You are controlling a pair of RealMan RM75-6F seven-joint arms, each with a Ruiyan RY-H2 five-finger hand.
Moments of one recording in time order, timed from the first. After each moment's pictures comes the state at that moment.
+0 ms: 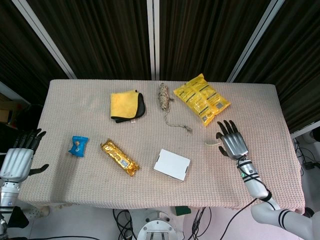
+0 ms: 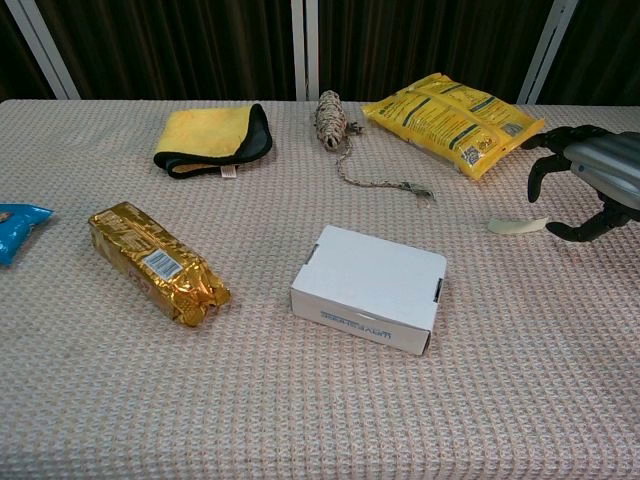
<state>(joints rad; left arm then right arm) -0.15 -1.14 -0.04 -1.50 1.49 1.42 0.02 0.49 -1.59 0.11 -1.17 -1.39 1.10 -0.23</state>
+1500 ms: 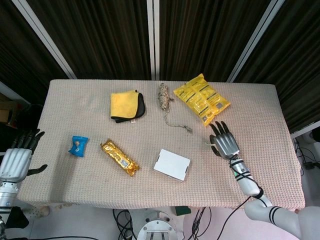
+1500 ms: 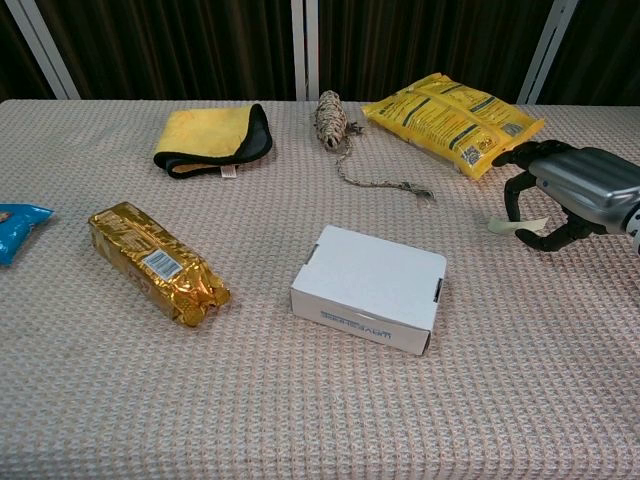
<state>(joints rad) -0.16 -1.13 -0.03 -1.50 1.49 1.41 0.01 0.53 -1.69 0.09 -1.05 -1.41 1.07 -0.20</state>
